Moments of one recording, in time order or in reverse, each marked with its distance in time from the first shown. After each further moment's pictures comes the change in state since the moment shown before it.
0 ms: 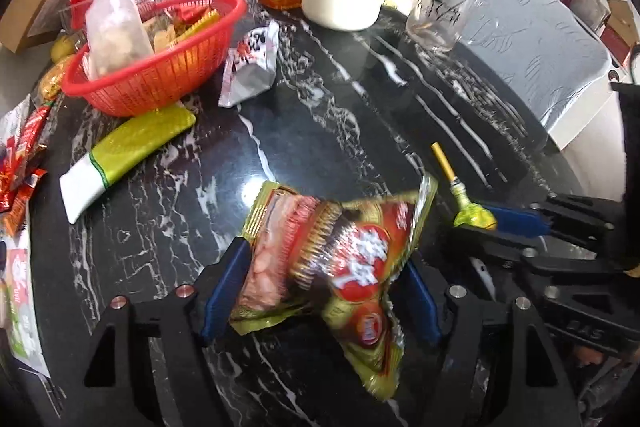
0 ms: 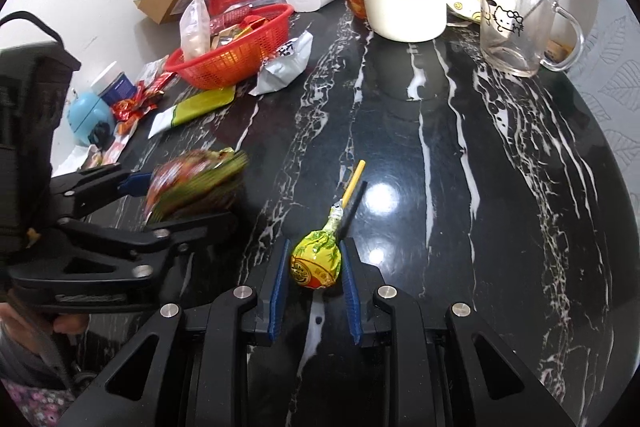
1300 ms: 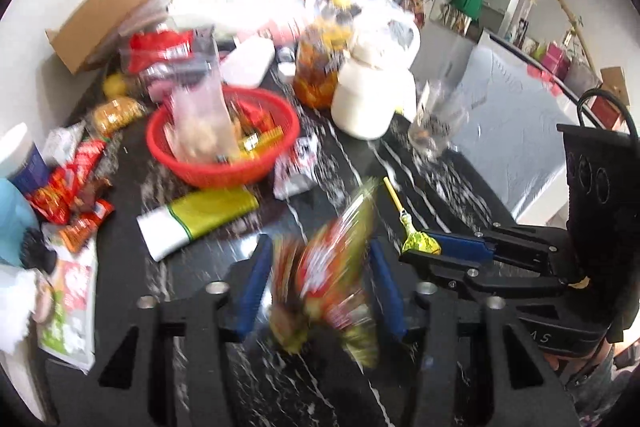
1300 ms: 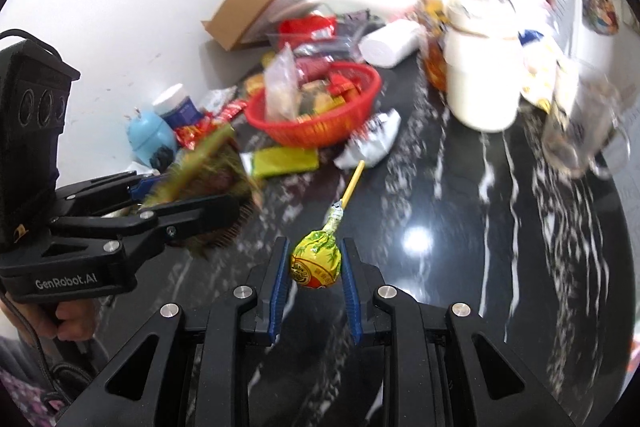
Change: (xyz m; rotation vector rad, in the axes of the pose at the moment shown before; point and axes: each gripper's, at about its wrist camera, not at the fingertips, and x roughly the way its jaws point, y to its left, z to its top) left arm -0.110 0.033 0.013 -0.115 -0.258 -0.022; right arm -0.030 0.049 0.051 -0.146 -0.106 0.147
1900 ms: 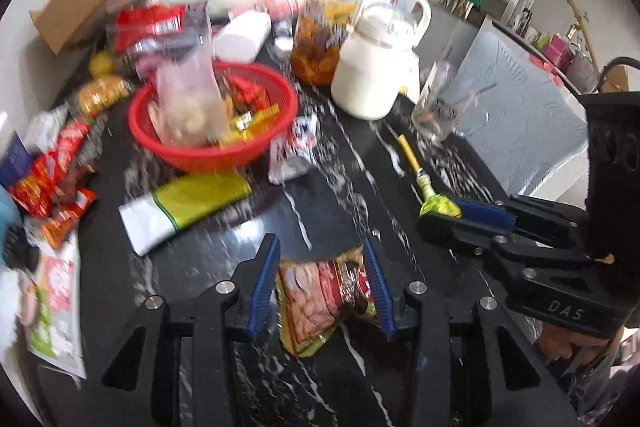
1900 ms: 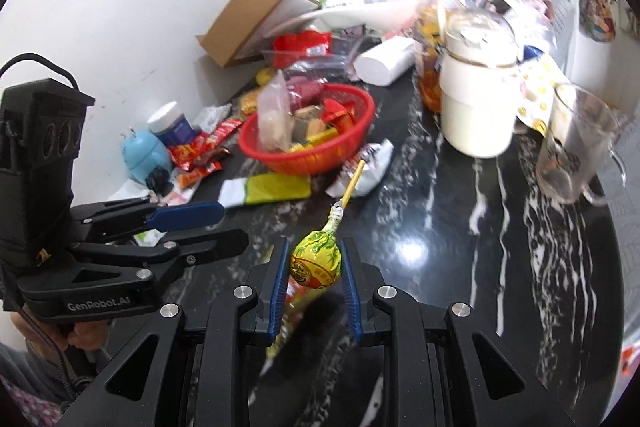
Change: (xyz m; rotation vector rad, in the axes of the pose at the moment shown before) left arm 0.036 0.005 -0.002 -0.030 0.123 -0.035; right arm -0.001 -0.009 0.018 0.012 -0.014 -0.023
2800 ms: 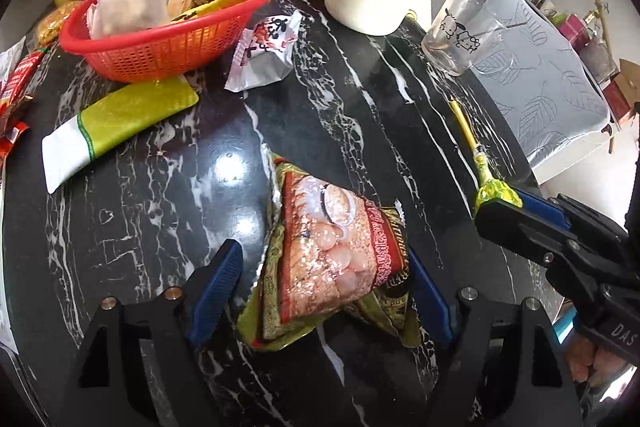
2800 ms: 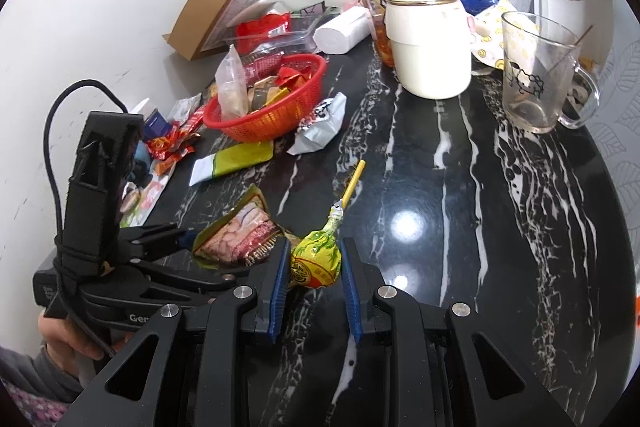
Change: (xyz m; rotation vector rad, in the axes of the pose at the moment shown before) left arm 0.070 -0.014 -0.027 -0.047 0.183 -0.031; right arm -0.003 -0.032 -0.037 0.125 0.033 -0.026
